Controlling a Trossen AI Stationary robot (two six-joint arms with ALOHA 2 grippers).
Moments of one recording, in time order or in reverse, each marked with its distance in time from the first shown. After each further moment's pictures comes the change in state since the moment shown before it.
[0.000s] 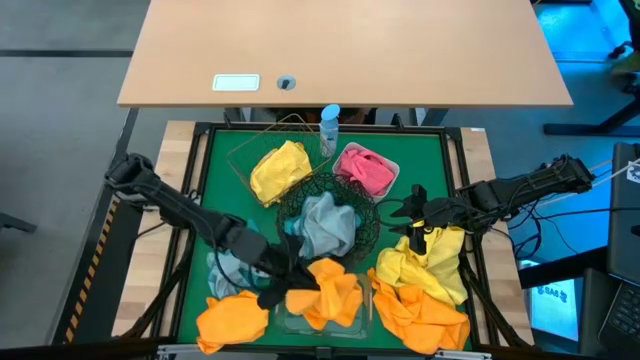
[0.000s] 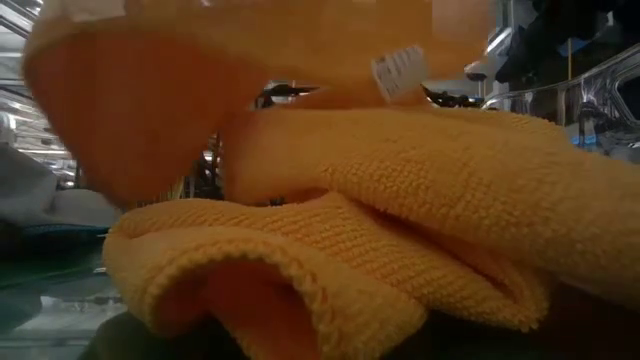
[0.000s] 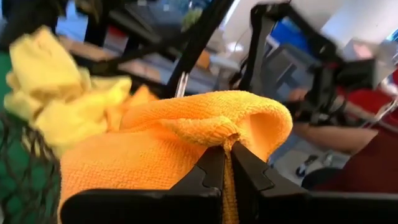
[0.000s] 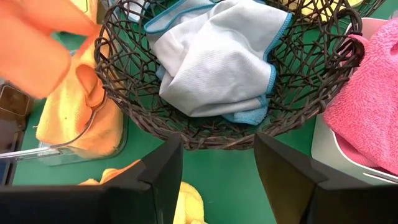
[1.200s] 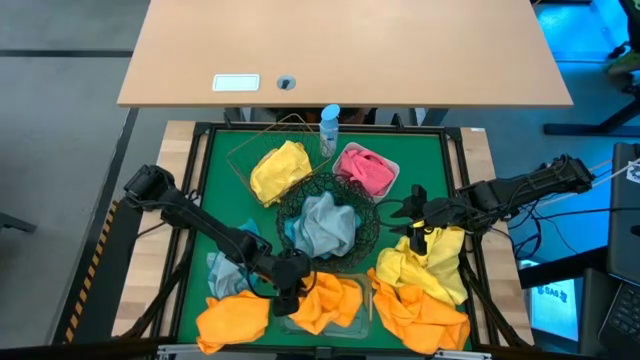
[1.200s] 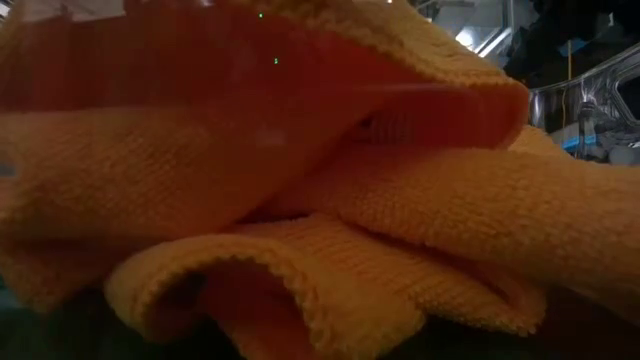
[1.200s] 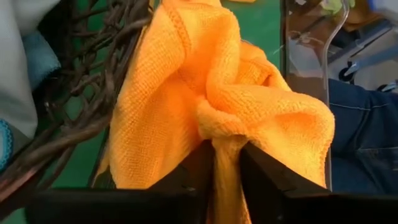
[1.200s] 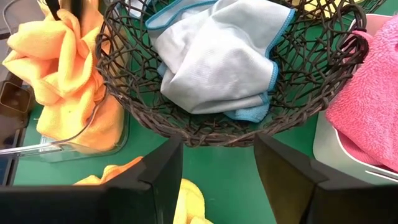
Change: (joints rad) left arm -0.010 0.207 0.001 -0.398 0.049 -0.171; right arm 0.000 0.000 0.000 -0.007 -0.010 0.000
